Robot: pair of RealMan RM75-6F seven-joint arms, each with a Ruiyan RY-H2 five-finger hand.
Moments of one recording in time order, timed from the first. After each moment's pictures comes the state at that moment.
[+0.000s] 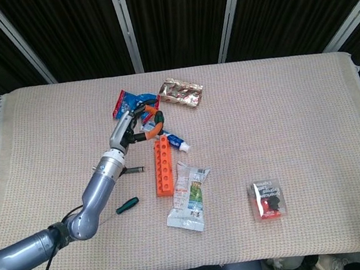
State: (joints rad) left arm -0.86 -1.58 -0.59 -1.49 0.80 0.69 -0.50; right arm -0.05 -0.92 0.11 -1.76 -1.33 1.55 -0.04
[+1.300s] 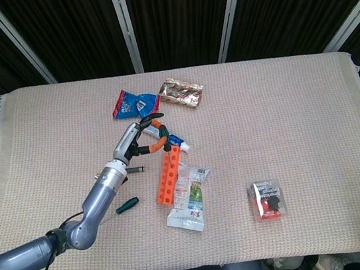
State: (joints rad) left arm -0.83 -1.57 -0.50 -1.51 0.93 0.70 -0.54; right arm -0.06 -0.92 0.11 -1.74 -1.33 1.56 -0.01
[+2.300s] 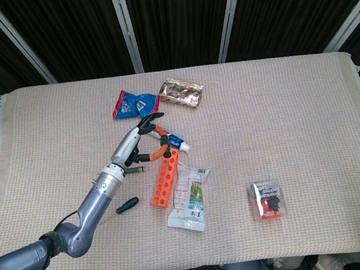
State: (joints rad) left arm -0.82 -1.55 -0.41 -1.50 1.21 0.80 -0.50; right arm -0.07 -0.92 0.11 -1.75 -1.33 1.56 -0.02
